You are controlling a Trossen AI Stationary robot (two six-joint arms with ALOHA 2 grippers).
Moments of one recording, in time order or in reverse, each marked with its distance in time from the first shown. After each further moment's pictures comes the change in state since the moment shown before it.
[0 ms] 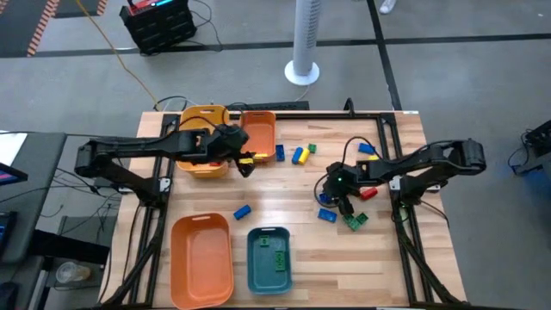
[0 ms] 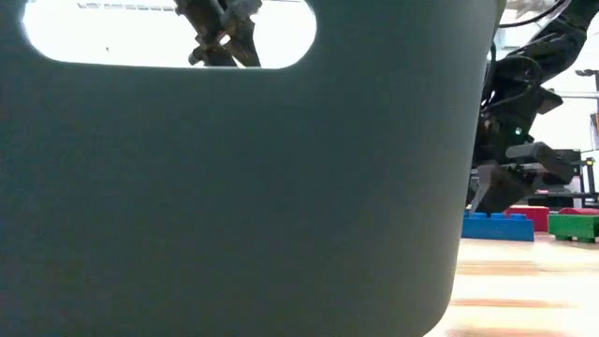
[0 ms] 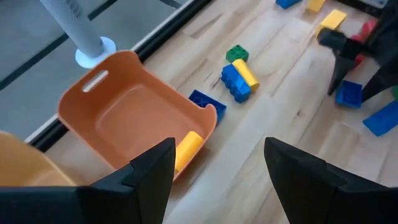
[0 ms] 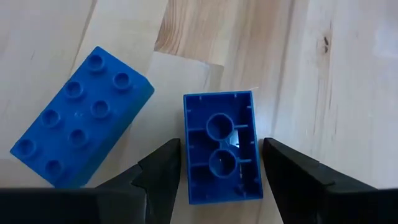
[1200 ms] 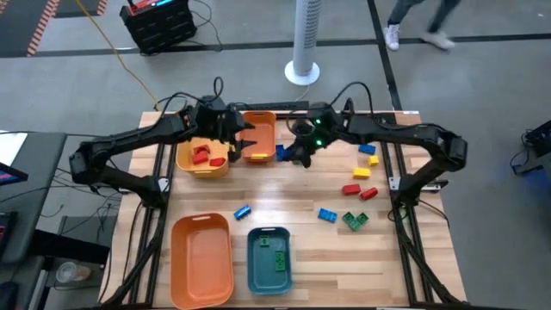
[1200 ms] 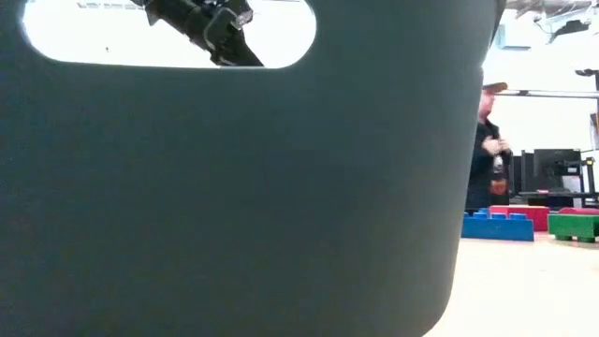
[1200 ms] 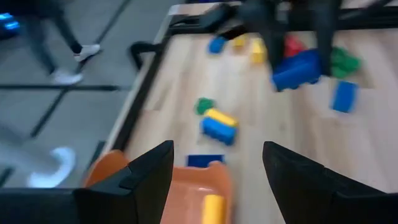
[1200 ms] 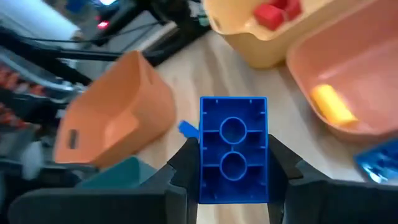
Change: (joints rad) left arm 0.339 -0.064 -0.126 0.316 0.601 0.682; right arm -0.238 0.160 0.735 -0.134 -0.372 0.665
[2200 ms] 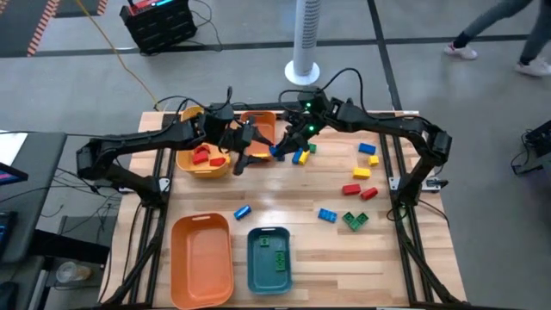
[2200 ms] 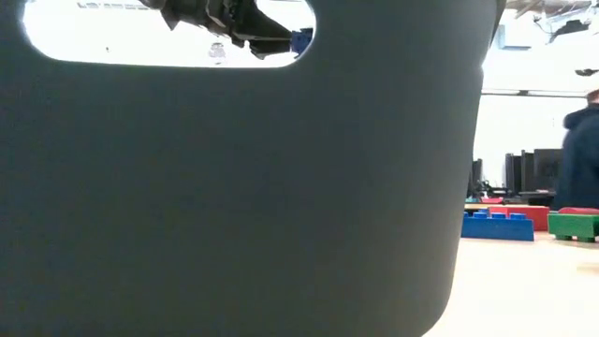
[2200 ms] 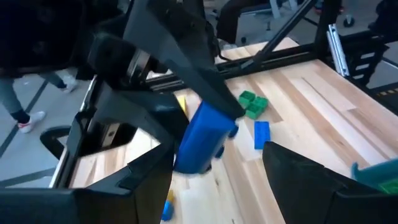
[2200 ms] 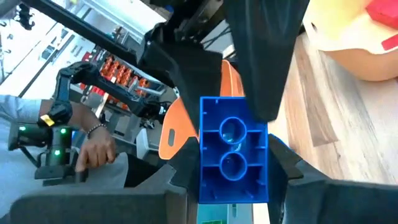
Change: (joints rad) left arm -0.119 0.072 0.001 0.217 0.243 0.061; right arm -0.077 0.148 0.194 0.068 -0.429 0.148
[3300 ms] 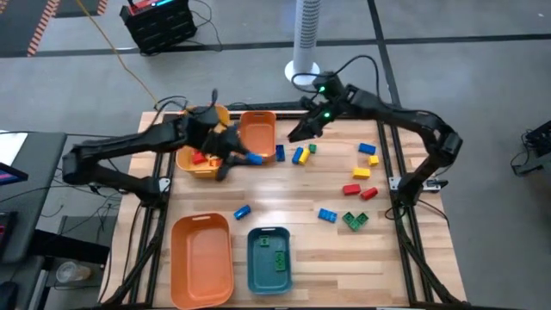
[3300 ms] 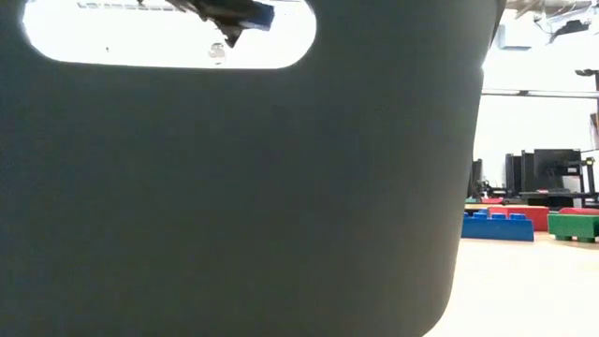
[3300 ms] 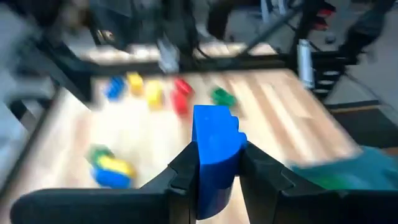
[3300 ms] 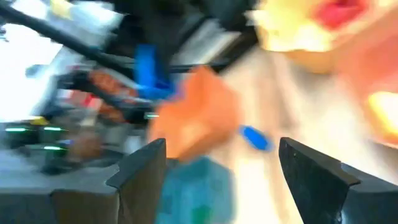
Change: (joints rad) left arm -0.052 -0.164 0.000 -0.244 -0.007 -0.195; right arm -0.154 -0.075 0.000 -0.247 -0.015 -0.148
